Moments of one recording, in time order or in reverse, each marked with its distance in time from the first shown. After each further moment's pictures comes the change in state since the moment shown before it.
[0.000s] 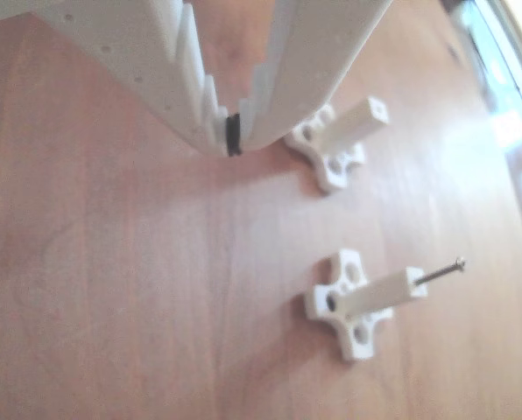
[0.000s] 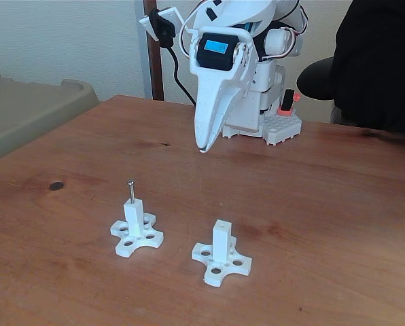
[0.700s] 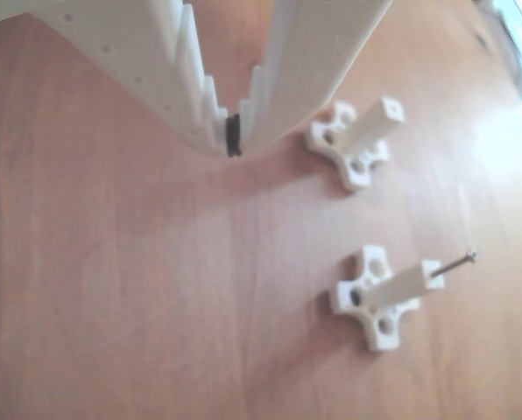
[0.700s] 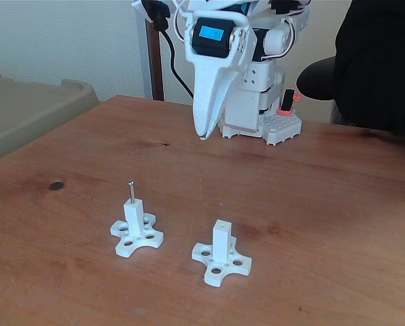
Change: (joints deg) arm 1.0 -23.6 -15.2 -1.9 0.1
